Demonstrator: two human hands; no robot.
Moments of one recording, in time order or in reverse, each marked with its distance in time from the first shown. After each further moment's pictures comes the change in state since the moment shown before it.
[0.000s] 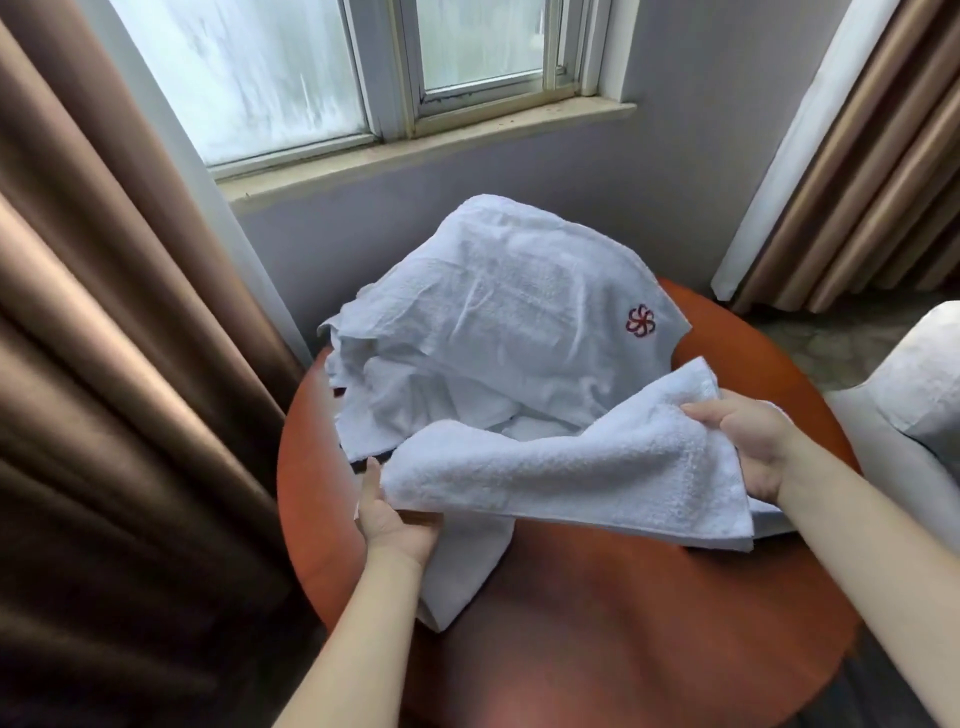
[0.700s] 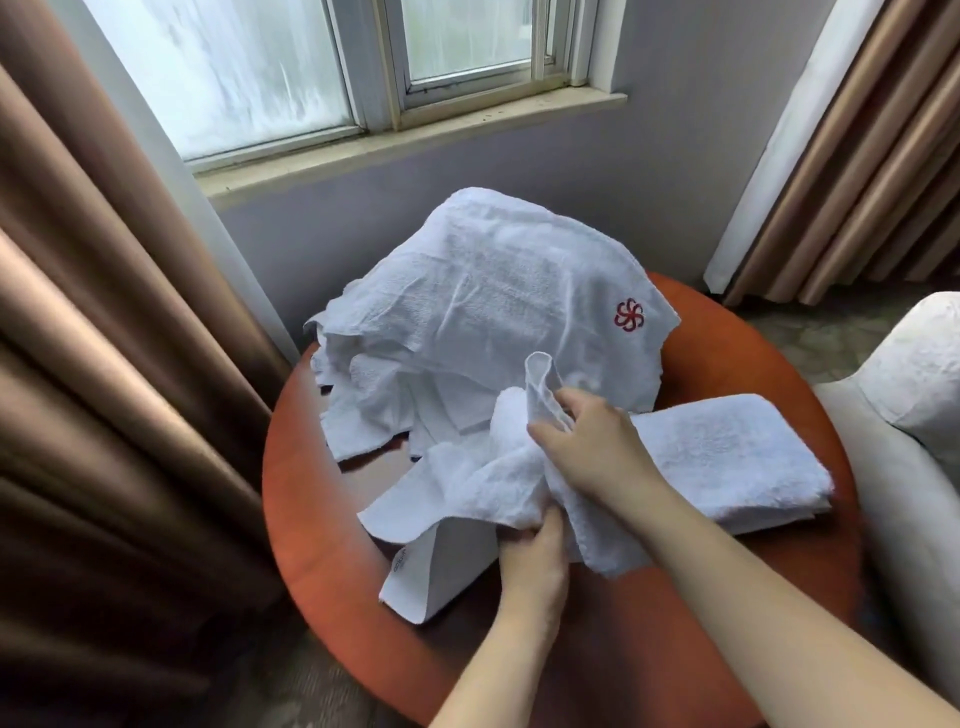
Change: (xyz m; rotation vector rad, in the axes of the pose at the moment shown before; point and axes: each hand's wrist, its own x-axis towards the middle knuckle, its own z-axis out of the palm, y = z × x) left_hand -0.075 -0.123 0.019 0.807 -0.229 0.369; right_hand -0.028 0.020 0.104 -0.846 0.129 -0.456
